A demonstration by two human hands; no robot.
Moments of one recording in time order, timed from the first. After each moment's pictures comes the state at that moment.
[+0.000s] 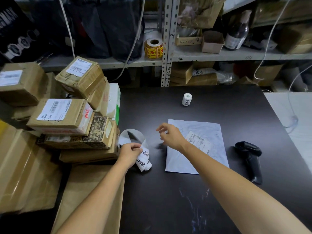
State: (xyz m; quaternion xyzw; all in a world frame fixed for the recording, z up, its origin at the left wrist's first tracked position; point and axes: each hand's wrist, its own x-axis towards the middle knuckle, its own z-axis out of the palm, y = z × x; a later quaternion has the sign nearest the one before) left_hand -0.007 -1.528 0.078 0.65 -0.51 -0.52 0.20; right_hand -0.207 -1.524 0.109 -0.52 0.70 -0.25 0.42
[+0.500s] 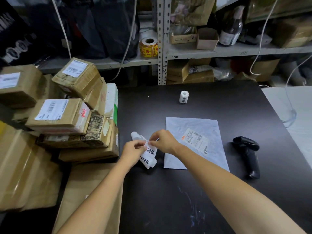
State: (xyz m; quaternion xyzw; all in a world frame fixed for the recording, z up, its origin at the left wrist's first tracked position) left_hand -0.020 -1.518 0.086 0.60 -0.55 -0.54 0.20; right_hand -0.192 -1.513 0.097 -0.60 0.67 -0.16 0.40
